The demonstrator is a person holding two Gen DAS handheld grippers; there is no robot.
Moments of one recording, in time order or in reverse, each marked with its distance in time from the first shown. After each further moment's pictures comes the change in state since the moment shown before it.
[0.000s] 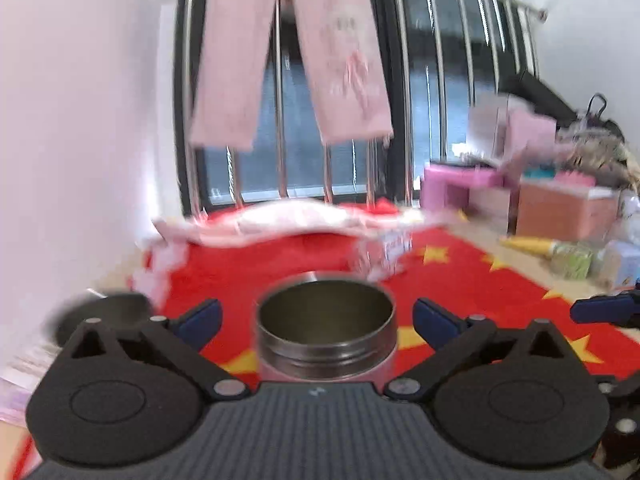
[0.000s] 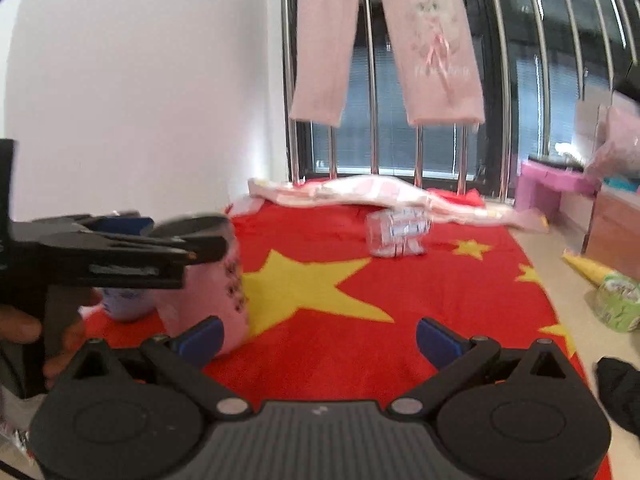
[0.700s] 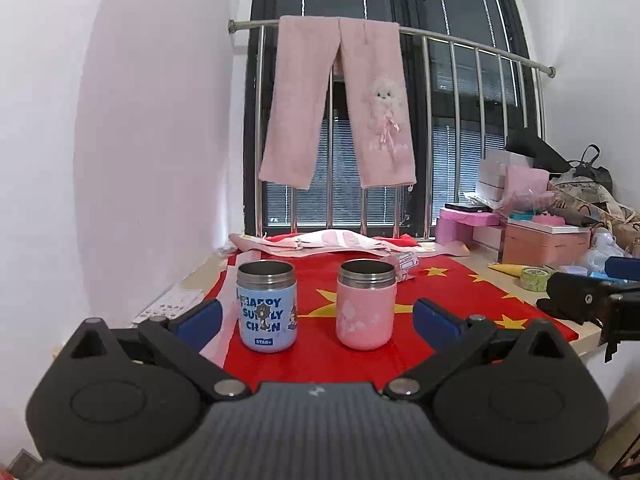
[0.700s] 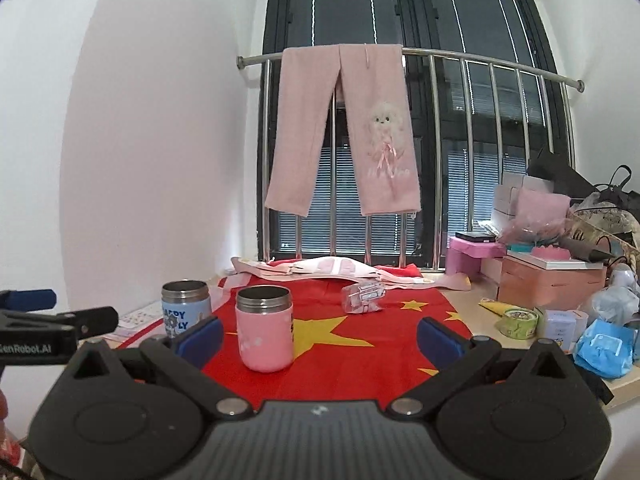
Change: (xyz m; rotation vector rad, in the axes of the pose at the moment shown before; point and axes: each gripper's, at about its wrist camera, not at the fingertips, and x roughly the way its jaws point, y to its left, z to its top) left arm -0.232 0.027 -0.035 -0.077 -0.087 0.084; right arm -0.191 0.114 -0.025 0.017 -0.236 -0.202
